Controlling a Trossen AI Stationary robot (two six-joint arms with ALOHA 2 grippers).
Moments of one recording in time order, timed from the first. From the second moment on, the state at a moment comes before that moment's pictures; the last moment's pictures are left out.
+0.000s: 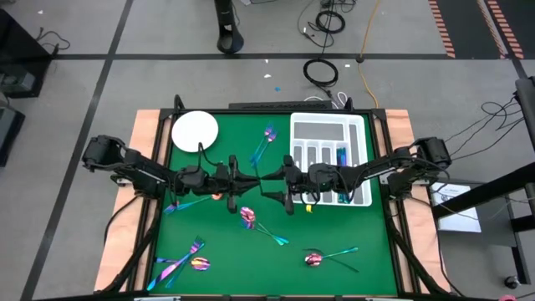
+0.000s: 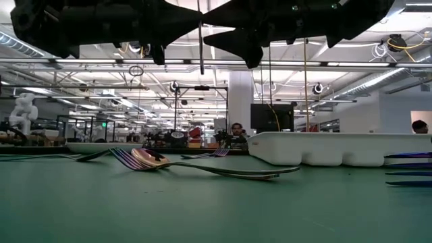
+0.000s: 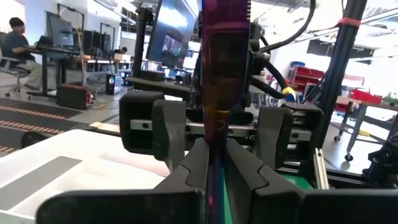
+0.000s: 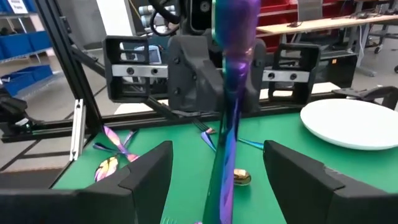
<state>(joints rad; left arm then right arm) -0.16 1.47 0.46 1.18 -0.18 -0.12 0.11 1.62 0.81 0.73 0.09 0.16</state>
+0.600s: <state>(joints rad) -0.17 1.47 0.46 1.20 -0.18 -0.12 0.11 1.69 0.81 0.86 0.13 0.17</state>
